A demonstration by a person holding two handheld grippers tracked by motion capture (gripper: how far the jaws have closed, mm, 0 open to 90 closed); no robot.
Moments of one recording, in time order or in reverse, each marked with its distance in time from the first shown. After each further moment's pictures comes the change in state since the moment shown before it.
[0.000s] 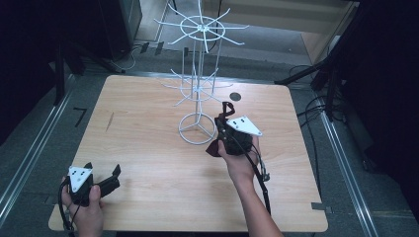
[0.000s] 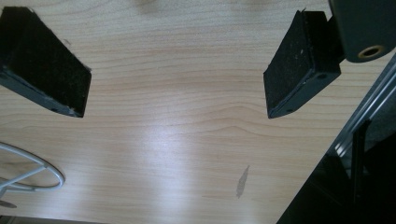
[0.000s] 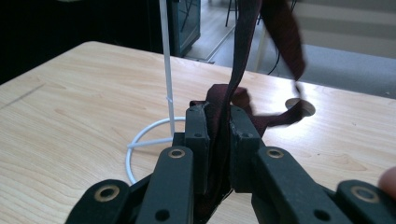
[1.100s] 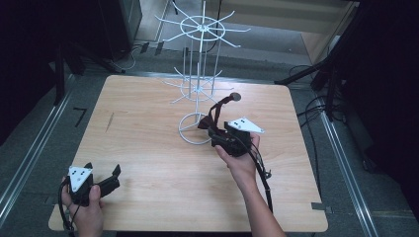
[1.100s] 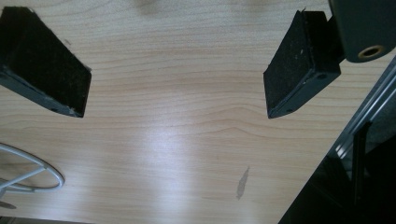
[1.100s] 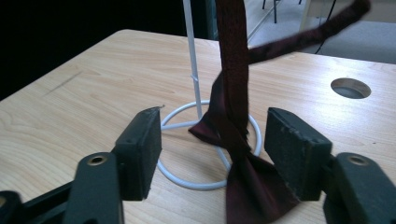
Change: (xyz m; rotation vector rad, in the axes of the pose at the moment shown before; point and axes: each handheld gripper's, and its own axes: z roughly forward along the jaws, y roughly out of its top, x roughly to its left) left arm 0.000 0.000 0.001 0.002 -0.002 -0.004; right arm -0.013 -0.013 0.012 0.053 0.161 0.061
